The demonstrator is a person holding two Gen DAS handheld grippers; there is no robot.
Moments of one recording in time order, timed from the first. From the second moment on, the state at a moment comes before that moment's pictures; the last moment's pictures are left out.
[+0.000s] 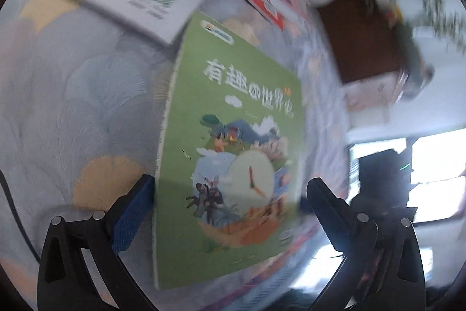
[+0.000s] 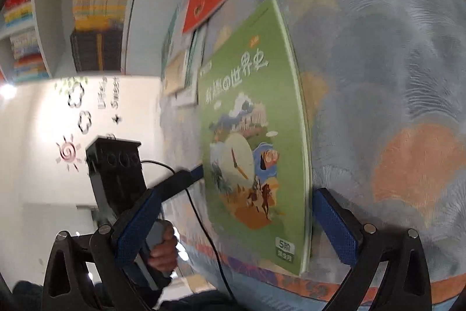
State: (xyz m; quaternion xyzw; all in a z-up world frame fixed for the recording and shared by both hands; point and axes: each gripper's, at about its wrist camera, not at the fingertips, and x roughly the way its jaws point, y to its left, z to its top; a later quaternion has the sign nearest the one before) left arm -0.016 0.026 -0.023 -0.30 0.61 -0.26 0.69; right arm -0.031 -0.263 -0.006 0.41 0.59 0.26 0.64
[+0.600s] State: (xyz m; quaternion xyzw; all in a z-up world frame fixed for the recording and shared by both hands) left arm -0.057 0.058 -0.042 -0.48 0.56 -0.28 0.62; right arm -0.040 -0.260 0.002 0.39 0.58 0.25 0.66
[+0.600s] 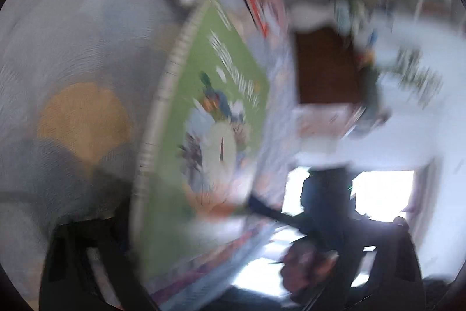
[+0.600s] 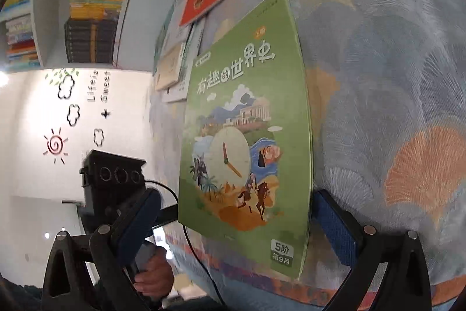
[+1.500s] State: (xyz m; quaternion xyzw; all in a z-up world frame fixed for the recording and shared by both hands) left arm -0.059 0.024 -0.055 -0.50 0.64 -0.23 0.54; right arm -0.089 -0.324 -0.027 0.63 0.50 0.16 0.57
